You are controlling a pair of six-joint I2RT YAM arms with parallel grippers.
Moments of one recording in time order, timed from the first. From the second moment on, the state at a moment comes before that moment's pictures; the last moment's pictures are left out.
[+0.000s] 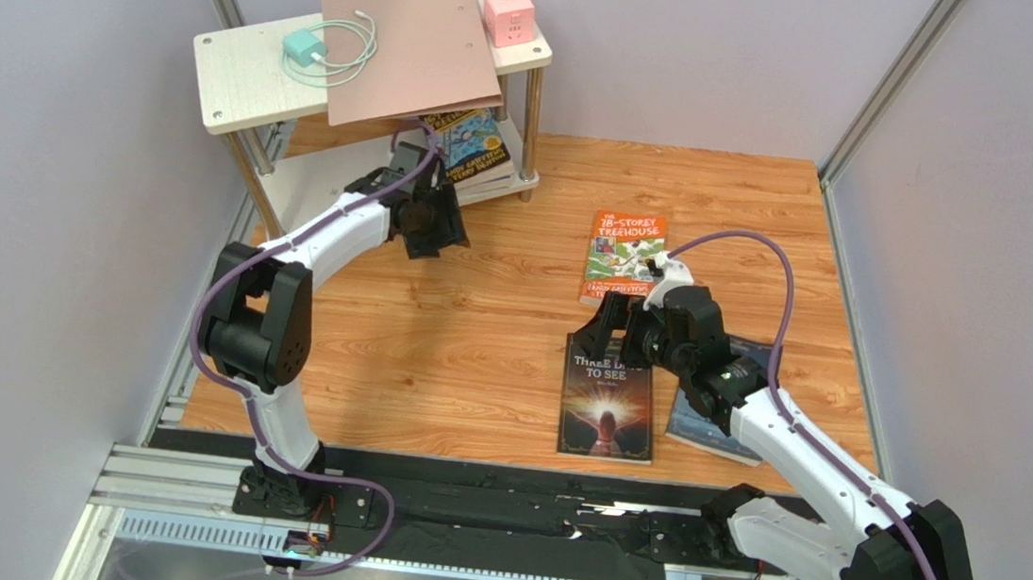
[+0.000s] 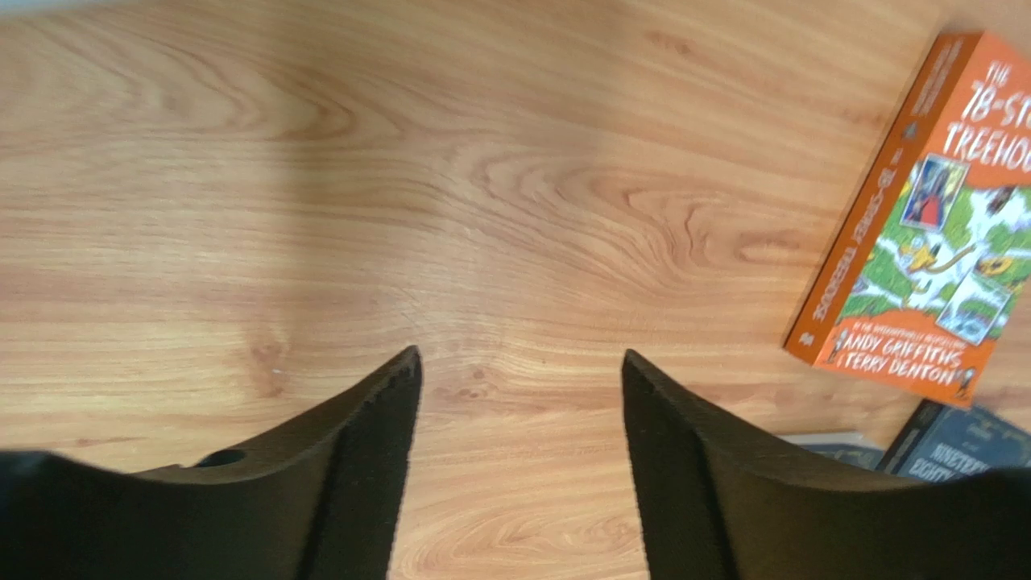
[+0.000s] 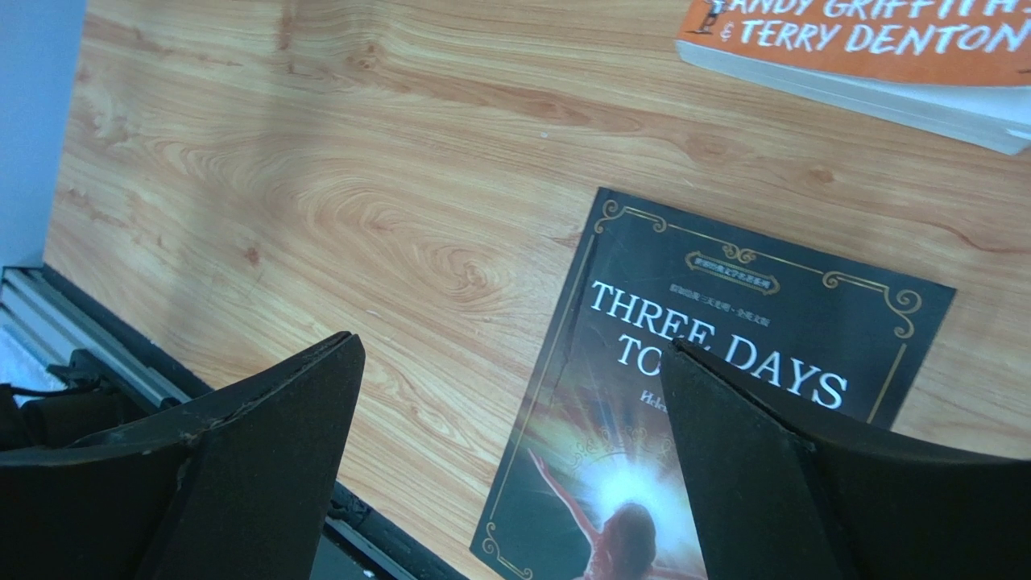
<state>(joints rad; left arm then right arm) -0.29 1.79 1.36 -0.50 0.08 -0.64 0.54 1.04 0.63 -0.16 -0.14 0.51</state>
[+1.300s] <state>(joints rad) -0.80 2.04 1.38 -0.43 0.20 -0.77 0.25 1.07 0.43 -0.03 -0.47 0.59</state>
